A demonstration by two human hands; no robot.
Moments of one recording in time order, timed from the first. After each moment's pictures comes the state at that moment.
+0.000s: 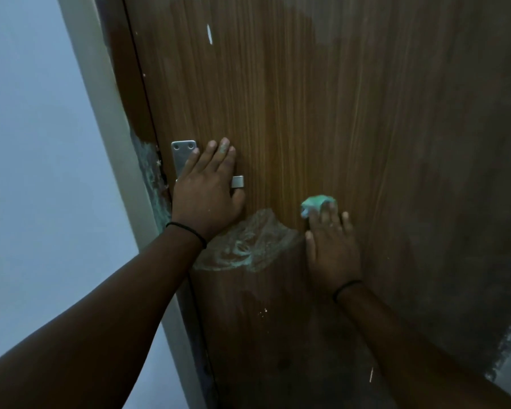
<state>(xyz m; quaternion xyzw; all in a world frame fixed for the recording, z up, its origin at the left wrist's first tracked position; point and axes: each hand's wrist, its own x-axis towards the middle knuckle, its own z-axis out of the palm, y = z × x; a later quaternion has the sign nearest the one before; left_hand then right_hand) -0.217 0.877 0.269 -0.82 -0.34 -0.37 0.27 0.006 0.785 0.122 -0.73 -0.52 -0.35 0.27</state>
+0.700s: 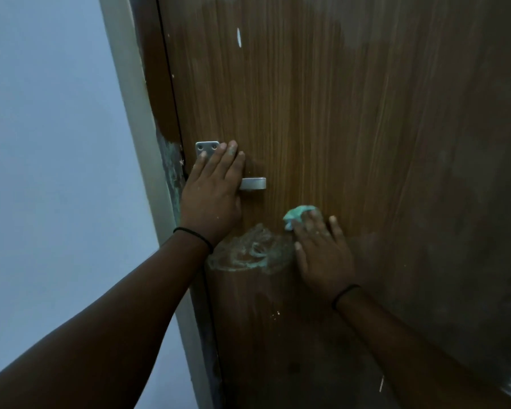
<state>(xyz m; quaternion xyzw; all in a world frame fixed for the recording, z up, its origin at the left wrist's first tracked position) -0.243 0.889 0.262 -0.83 -0.32 -0.38 0.27 -0.030 0.801 0.126 -0.68 -0.60 -0.36 0.22</state>
